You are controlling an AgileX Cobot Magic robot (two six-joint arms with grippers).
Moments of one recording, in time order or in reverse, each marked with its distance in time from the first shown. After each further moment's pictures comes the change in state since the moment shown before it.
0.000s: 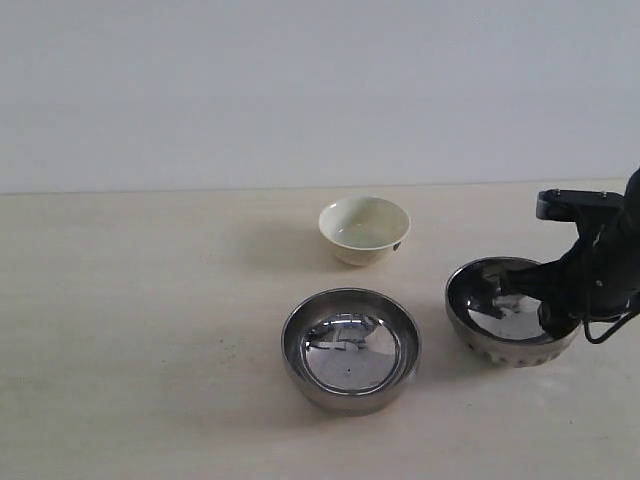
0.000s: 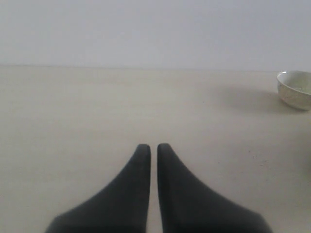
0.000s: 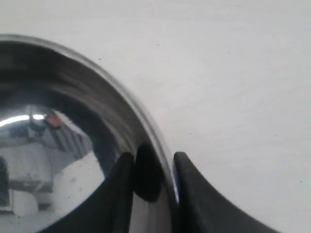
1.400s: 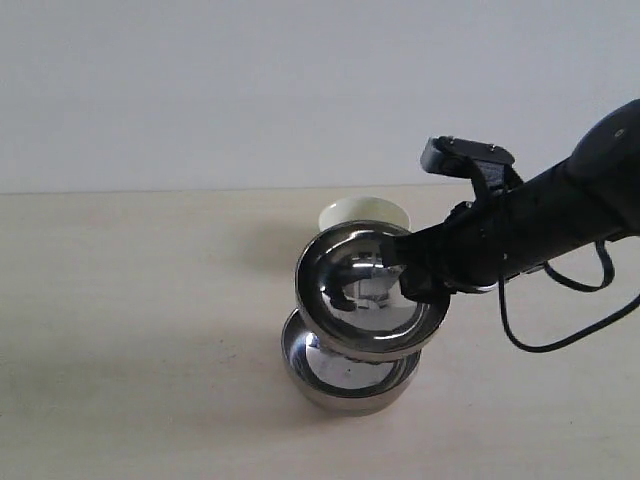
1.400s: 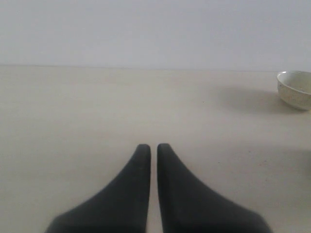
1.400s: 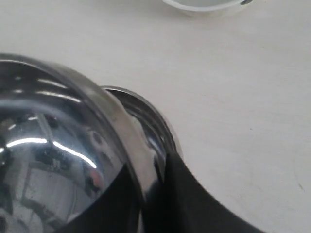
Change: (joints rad) left arm 0.000 0.000 0.000 0.000 0.000 0.000; right arm 0.259 -0.184 0.011 0.804 0.065 -0.702
